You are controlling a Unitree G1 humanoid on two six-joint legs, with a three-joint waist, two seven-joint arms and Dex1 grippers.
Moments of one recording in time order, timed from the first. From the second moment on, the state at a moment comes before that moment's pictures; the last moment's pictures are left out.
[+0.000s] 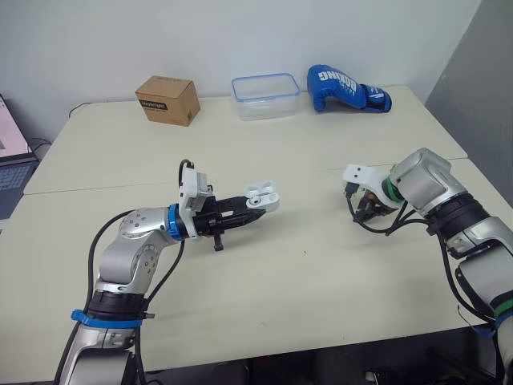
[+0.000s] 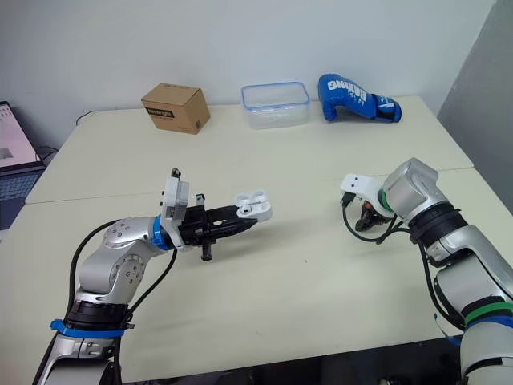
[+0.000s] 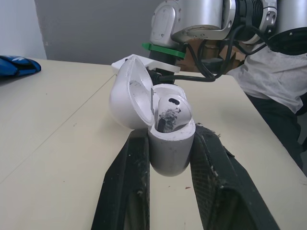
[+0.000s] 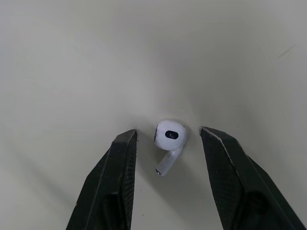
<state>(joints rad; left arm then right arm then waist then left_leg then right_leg) -0.43 0.51 0.03 -0.04 -0.55 0.30 -1.19 -1.09 -0.70 0.65 0.52 -0.18 0.80 1.27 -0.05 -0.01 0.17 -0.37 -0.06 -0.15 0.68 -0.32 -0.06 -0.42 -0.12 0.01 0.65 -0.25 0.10</state>
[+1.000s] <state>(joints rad) -0.43 0.50 0.00 0.00 -0.53 0.25 -1.22 -0.91 -0.90 0.65 -0.01 -0.25 0.51 1.53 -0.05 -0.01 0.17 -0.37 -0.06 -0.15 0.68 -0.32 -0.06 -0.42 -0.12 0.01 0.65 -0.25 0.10</state>
